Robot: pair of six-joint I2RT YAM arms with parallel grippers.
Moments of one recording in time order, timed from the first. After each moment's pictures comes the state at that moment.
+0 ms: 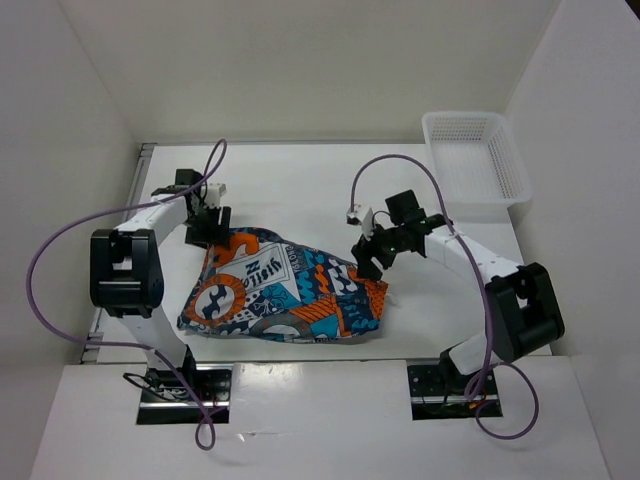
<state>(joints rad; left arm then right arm) 0.03 1.77 1.22 -0.68 0.19 0.07 0.37 1.47 0.95 -0.51 -0.55 -0.51</state>
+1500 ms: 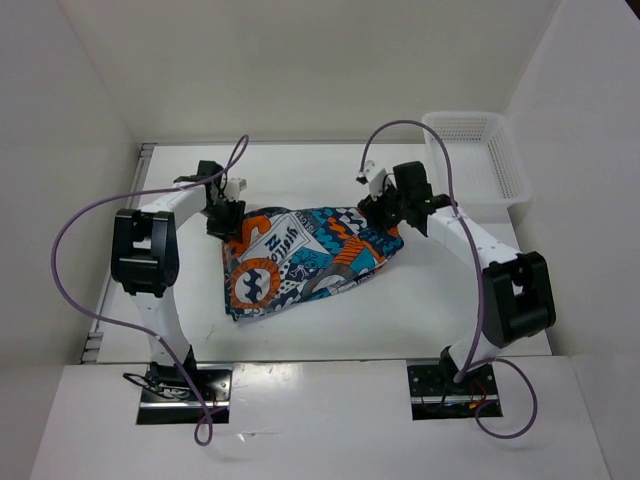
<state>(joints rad) -0.05 1.96 1.40 -0.71 0.24 0.07 0.29 1.59 1.14 -0.31 -0.25 -0.44</state>
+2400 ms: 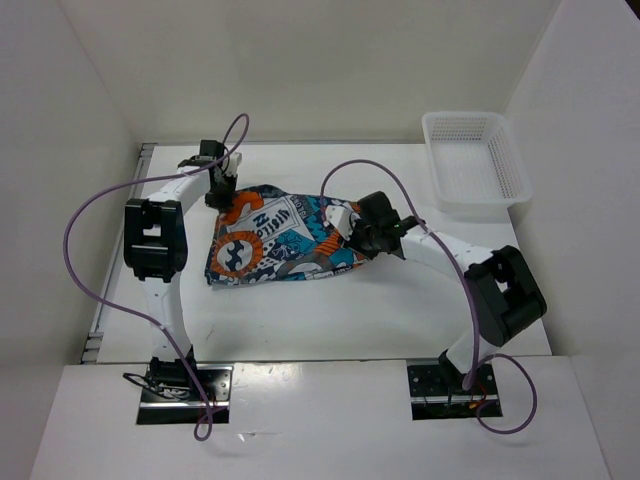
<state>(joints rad) -0.04 2.14 1.67 -0.62 0.03 0.07 0.53 1.60 0.97 -0.30 -0.18 -0.64</state>
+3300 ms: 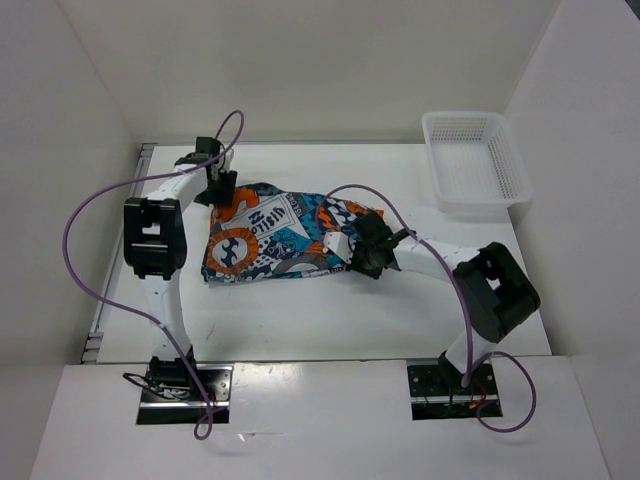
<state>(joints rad) -0.03 2.17 1.71 -0.60 -0.08 0.07 0.59 1.64 0.87 -0.31 -0.11 -0.72</state>
